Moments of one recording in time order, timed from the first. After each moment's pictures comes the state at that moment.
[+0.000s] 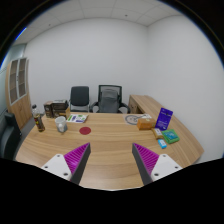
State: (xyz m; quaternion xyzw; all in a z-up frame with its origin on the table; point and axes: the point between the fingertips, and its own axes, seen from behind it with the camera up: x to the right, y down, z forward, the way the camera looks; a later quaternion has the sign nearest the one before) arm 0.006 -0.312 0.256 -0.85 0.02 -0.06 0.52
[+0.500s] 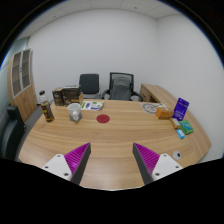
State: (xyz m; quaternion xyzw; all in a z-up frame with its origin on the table) arm -0.108 -0.285 0.180 -0.89 0.00 -0.04 0.46
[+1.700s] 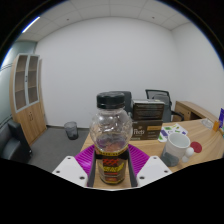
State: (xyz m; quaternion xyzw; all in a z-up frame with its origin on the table) arm -0.546 0.061 0.088 -0.82 0.00 0.02 0.57
